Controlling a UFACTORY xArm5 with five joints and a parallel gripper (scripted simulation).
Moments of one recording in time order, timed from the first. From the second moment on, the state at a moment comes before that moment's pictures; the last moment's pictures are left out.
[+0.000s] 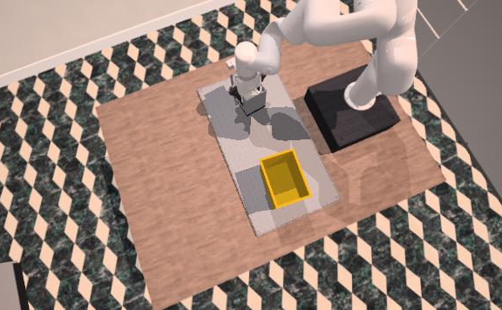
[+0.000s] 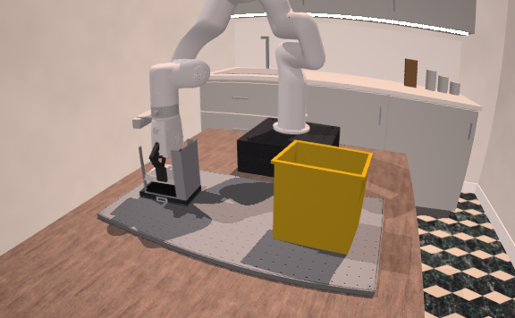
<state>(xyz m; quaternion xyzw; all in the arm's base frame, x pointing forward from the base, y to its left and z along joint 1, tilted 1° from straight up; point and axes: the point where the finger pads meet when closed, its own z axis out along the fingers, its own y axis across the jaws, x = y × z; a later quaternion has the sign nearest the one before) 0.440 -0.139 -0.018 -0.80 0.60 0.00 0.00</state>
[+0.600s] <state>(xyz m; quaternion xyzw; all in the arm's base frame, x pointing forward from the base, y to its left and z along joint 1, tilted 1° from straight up) 0.441 -0.139 0.008 -0.80 0.60 0.00 0.00</state>
